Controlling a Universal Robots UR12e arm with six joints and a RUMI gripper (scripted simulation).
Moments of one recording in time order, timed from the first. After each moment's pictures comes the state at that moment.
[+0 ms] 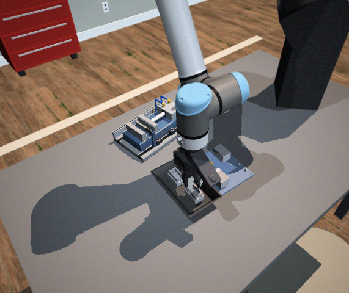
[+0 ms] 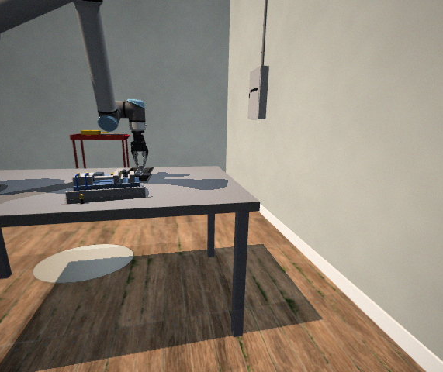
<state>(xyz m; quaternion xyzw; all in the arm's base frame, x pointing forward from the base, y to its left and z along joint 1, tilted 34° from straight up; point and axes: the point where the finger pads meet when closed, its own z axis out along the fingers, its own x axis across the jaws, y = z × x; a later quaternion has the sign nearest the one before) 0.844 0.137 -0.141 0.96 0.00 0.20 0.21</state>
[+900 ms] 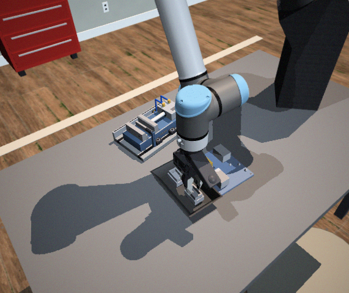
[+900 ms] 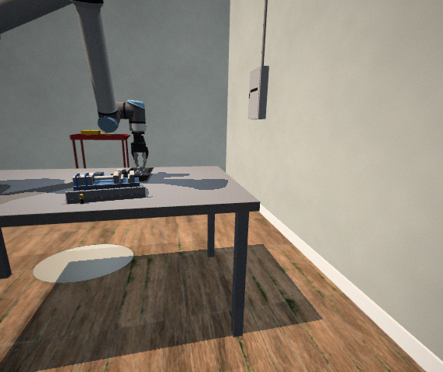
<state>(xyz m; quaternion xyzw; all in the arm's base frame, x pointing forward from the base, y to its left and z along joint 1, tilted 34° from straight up) 0.847 0.134 -0.146 0.96 0.00 0.20 0.21</state>
